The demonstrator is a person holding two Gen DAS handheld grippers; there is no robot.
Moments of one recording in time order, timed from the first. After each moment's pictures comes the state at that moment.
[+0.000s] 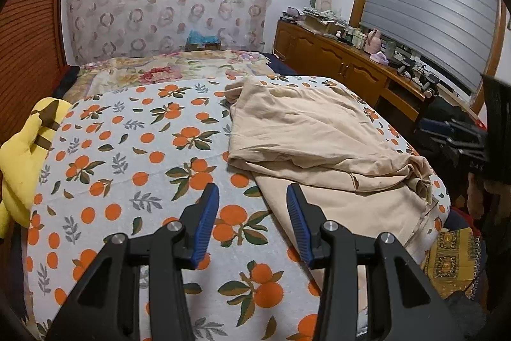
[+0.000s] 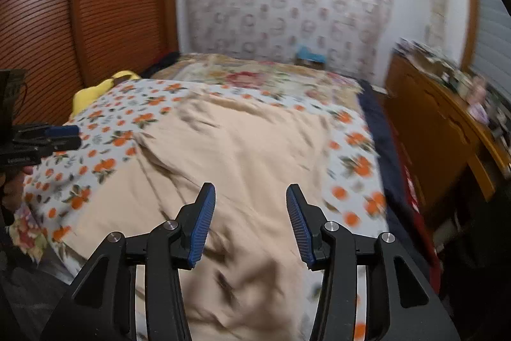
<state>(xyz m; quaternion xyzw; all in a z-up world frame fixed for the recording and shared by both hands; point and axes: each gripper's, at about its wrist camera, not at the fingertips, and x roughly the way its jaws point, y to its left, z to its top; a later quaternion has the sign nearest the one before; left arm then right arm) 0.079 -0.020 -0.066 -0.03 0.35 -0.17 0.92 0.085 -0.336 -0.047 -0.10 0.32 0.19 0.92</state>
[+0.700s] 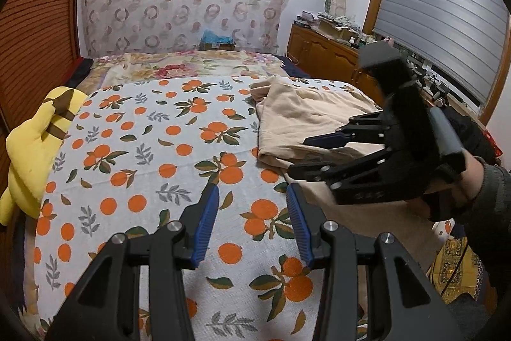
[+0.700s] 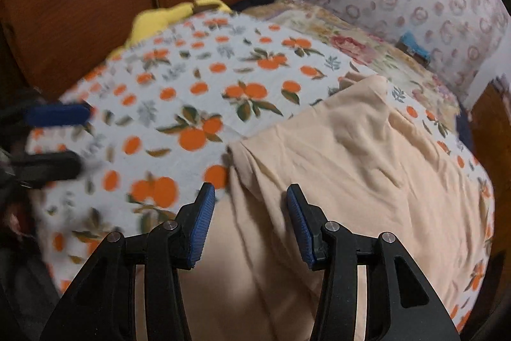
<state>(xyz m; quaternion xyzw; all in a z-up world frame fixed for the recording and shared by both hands) 0.079 0.008 -0.076 -0.04 0.35 -0.15 0.92 0.174 -0.150 -0.117 -0.23 0.42 0.34 0.81</state>
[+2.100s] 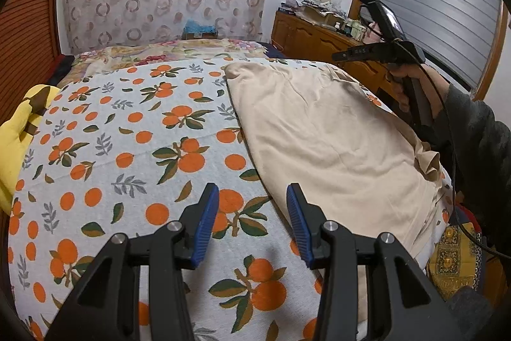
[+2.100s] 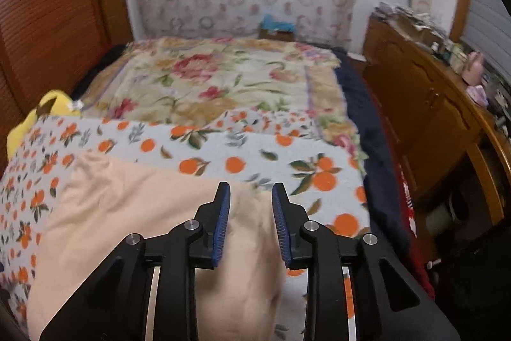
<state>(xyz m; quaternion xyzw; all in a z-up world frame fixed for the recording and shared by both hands) 0.085 -0.028 -0.096 -0.03 0.37 -0.18 0.91 0.324 -0.352 -0.066 -0.08 0.40 0.10 0.91</state>
